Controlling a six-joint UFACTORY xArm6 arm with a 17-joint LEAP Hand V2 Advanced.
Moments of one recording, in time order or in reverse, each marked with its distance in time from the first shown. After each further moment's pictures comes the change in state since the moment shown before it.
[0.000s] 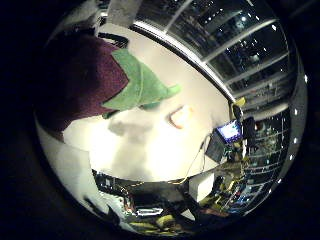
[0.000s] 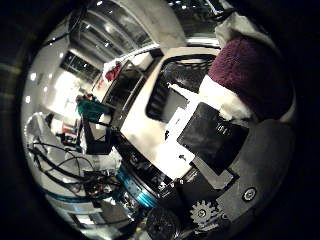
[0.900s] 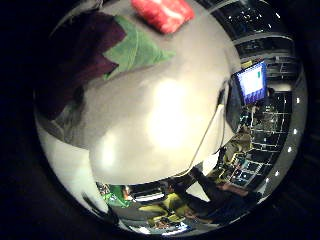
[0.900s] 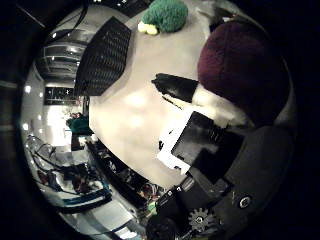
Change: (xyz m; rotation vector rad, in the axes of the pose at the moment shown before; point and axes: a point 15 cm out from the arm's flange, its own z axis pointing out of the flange) arm 0.321 0.309 0.124 -0.335 0.178 0.392
